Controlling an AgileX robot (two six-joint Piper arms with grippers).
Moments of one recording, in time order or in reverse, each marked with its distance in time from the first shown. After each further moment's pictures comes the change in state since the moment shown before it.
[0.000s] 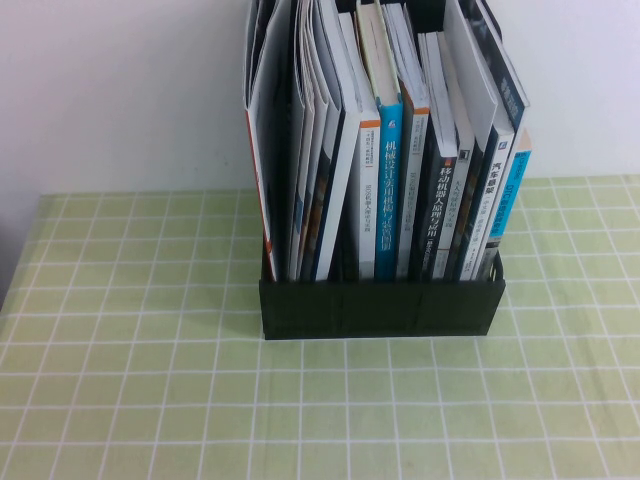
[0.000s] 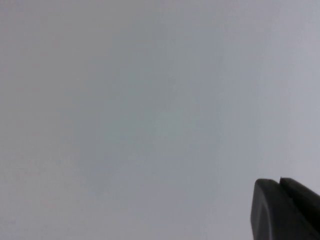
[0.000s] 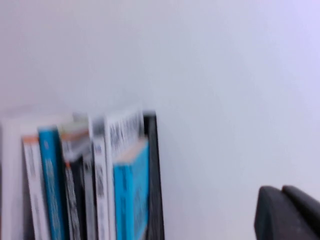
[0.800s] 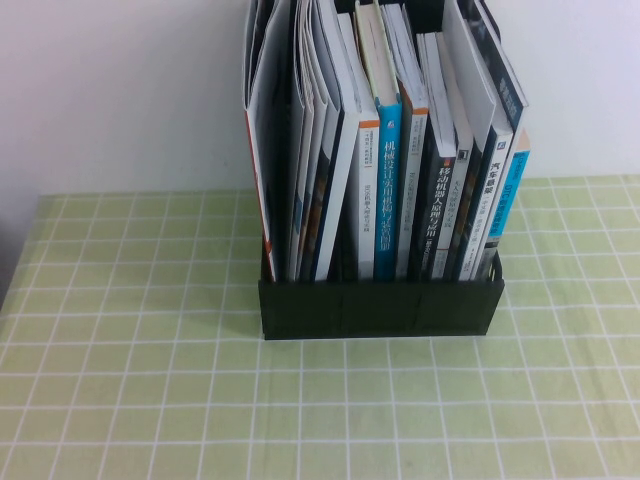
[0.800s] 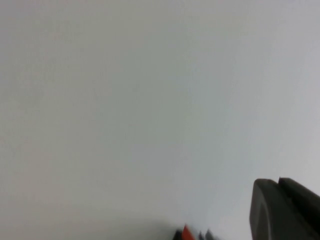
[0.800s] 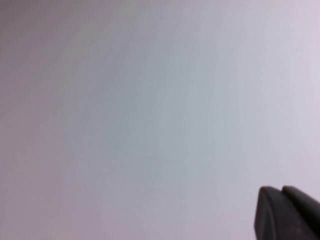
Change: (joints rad) right arm 0.000 0.161 -0.752 0.303 0.157 -0.060; left arm -0.046 0.330 -0.735 0.103 0.682 -0.309
